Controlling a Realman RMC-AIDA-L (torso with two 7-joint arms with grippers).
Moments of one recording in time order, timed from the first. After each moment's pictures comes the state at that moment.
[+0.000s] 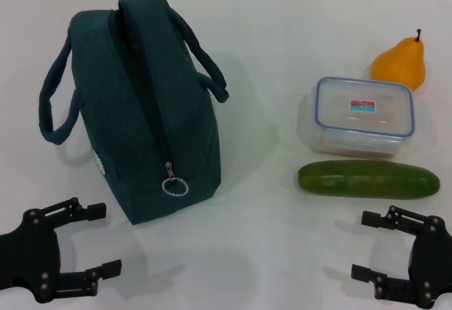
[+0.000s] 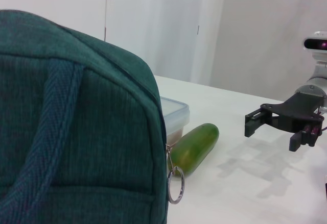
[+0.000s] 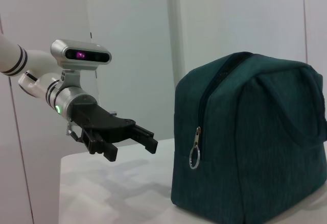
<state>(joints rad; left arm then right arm) -0.11 -2.05 0.60 0.79 2.02 1.90 -1.02 0.25 2.01 -1.13 -0.41 -1.54 -1.64 0.74</state>
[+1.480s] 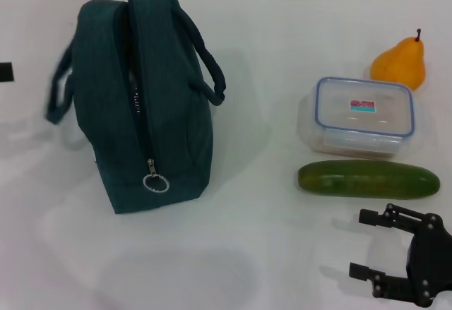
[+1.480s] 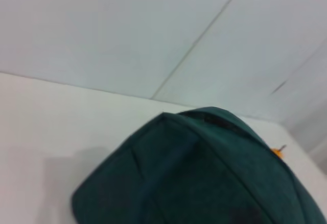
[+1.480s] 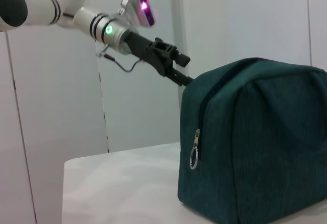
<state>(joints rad) -0.33 -1.88 0.46 1.21 2.04 1.91 -2.32 0.26 2.01 -1.13 -0.41 -1.54 -1.65 0.74</state>
